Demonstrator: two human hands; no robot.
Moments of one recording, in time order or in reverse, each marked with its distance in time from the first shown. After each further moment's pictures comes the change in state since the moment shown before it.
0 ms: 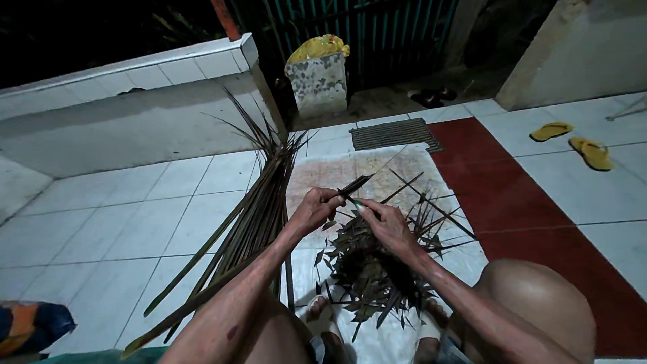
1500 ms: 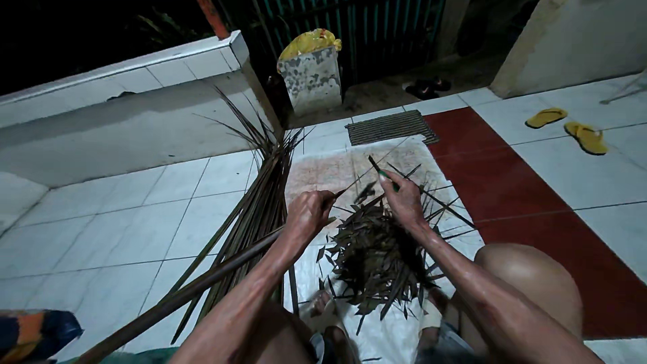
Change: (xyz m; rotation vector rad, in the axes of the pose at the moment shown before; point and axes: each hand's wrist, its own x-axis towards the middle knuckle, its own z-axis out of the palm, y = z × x) left_hand -0.024 0.016 0.009 0.712 0.202 -0.004; right_hand 0.031 0.032 -0.019 -0.033 0.316 0.175
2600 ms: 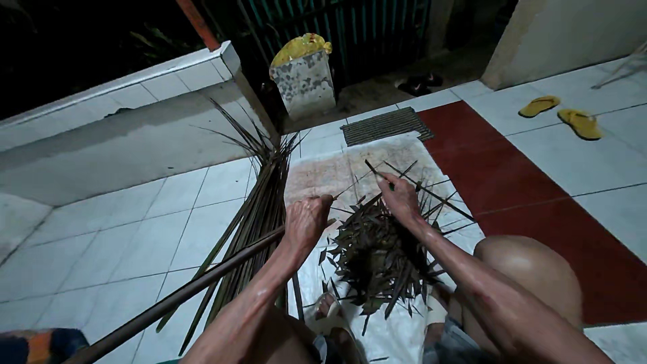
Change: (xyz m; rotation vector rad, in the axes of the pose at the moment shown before) left_hand -0.007 0.016 0.005 0.272 0.085 0.055; right_hand 0.002 0.005 -0.006 -0.055 -0.043 0.093
